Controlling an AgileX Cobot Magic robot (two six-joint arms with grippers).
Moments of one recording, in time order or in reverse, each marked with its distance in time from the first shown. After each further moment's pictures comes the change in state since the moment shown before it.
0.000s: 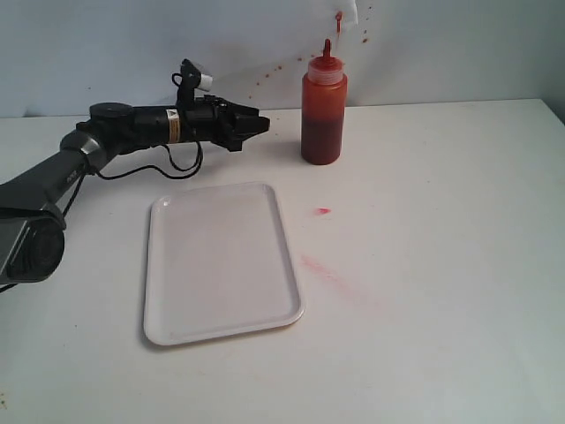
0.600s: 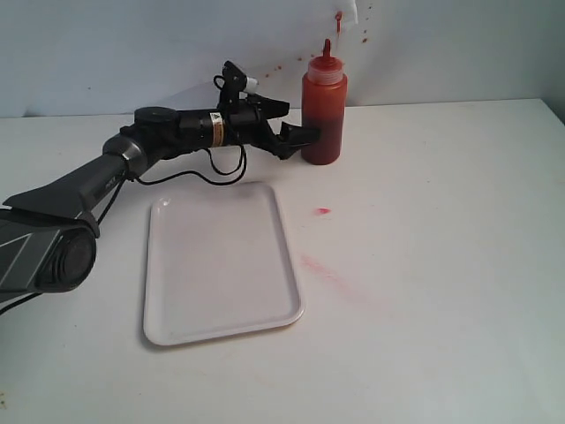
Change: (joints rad) left arm -0.121 0.000 0.000 -0.045 0.115 0.008; right arm 0.000 0.000 0.000 0.000 0.000 0.000
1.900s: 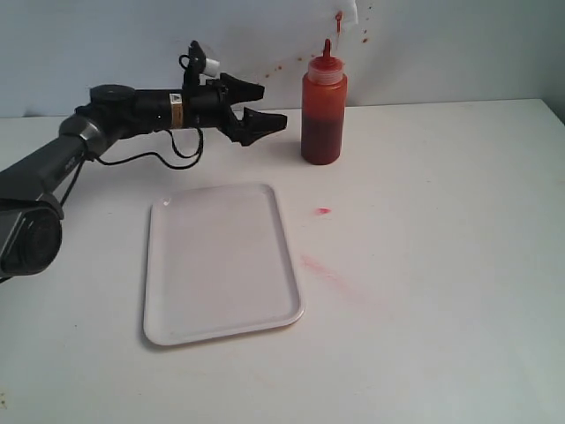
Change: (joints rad) left arm 0.112 -0.051 -0.008 0.042 -0.213 0.015; right arm 0.000 0.000 0.000 0.000 0.000 0.000
